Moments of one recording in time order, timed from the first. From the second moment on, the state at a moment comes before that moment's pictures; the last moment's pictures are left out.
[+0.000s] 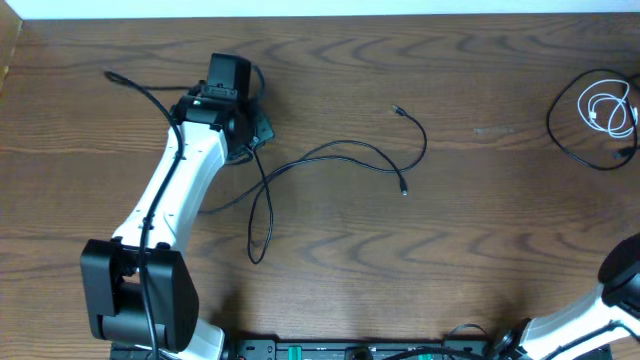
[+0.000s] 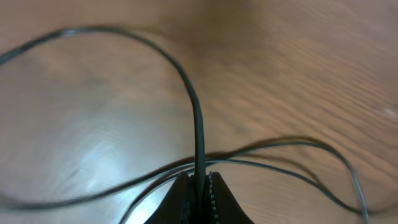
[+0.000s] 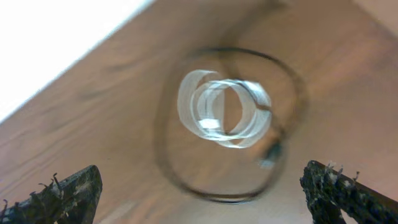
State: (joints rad) left arm -0.17 1.70 1.35 -0.78 0.04 -0.52; right arm -0.59 1.88 1.87 -0.85 -0.24 0.13
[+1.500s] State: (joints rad) left arm -0.15 1.45 1.42 -0.82 0.08 -0.41; right arm 0.07 1.96 1.86 -0.98 -0.44 -0.20
